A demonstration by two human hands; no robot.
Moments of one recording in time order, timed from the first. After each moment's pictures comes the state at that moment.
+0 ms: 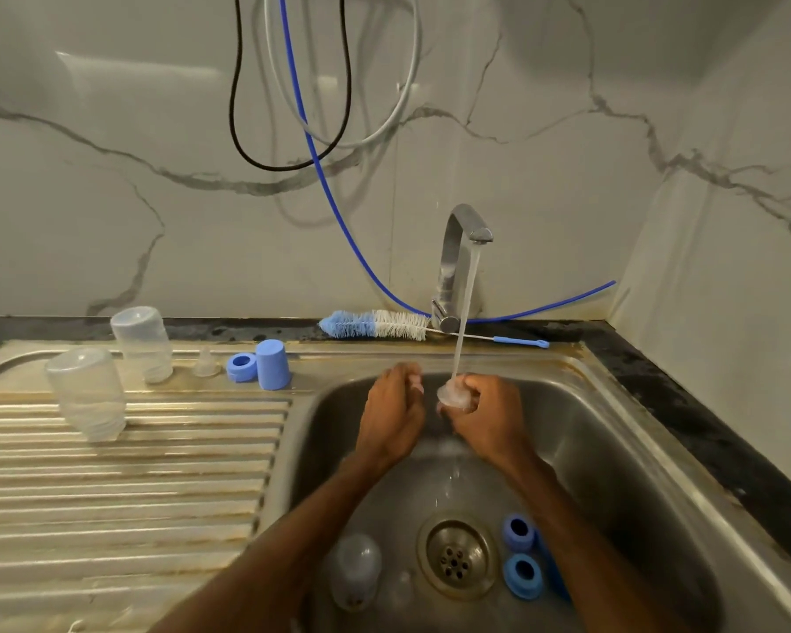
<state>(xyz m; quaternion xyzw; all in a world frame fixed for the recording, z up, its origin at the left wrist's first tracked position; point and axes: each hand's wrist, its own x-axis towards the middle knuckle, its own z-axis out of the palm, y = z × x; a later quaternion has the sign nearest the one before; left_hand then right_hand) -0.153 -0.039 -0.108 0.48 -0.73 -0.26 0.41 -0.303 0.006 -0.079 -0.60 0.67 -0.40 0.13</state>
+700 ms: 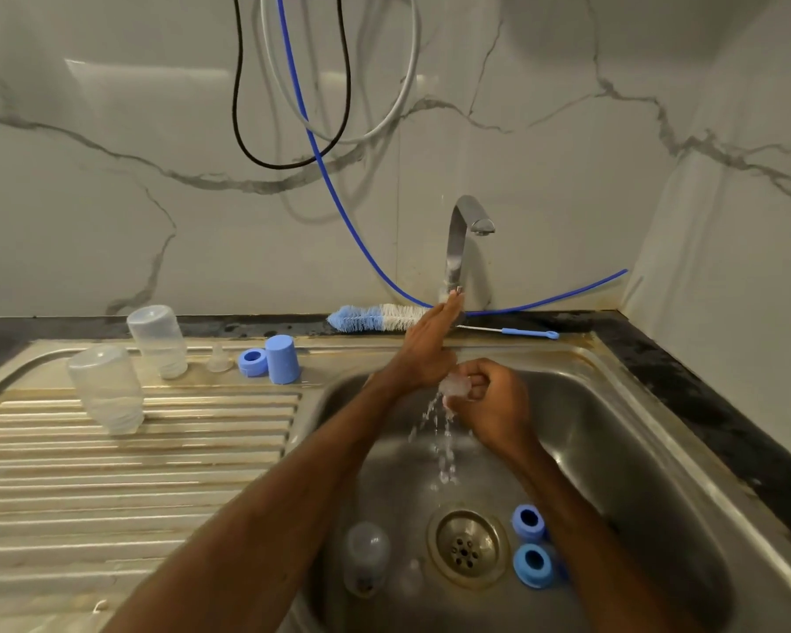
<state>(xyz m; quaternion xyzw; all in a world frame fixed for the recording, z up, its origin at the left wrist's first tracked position) -0.181 -0.080 -0.037 0.40 -0.85 -0.23 0.26 -0.301 0.005 -0.079 -0.55 0.67 -0.47 0.20</state>
